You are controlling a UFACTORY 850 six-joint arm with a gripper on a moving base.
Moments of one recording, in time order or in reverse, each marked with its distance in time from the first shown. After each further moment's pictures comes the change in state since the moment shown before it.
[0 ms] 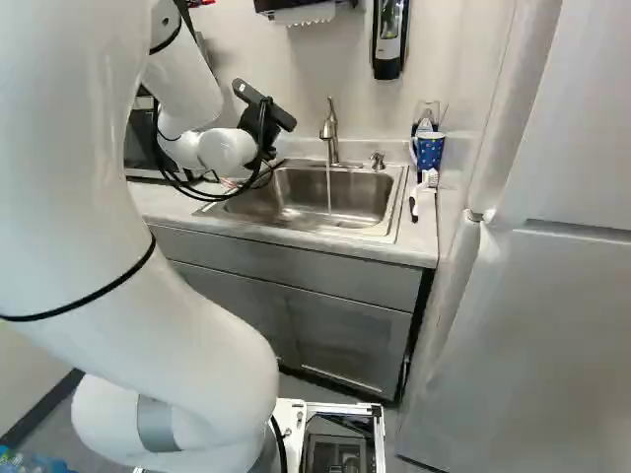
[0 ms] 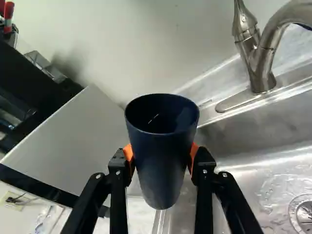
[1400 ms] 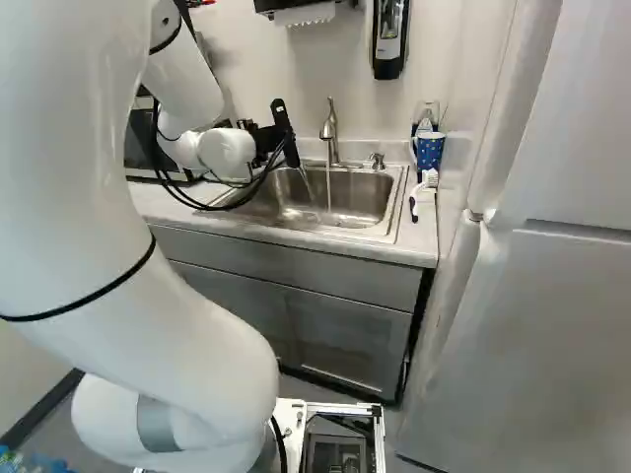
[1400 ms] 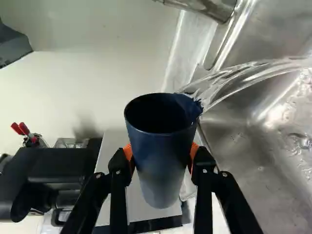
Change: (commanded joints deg) arm 0.0 0.0 0.0 0.0 0.0 42.2
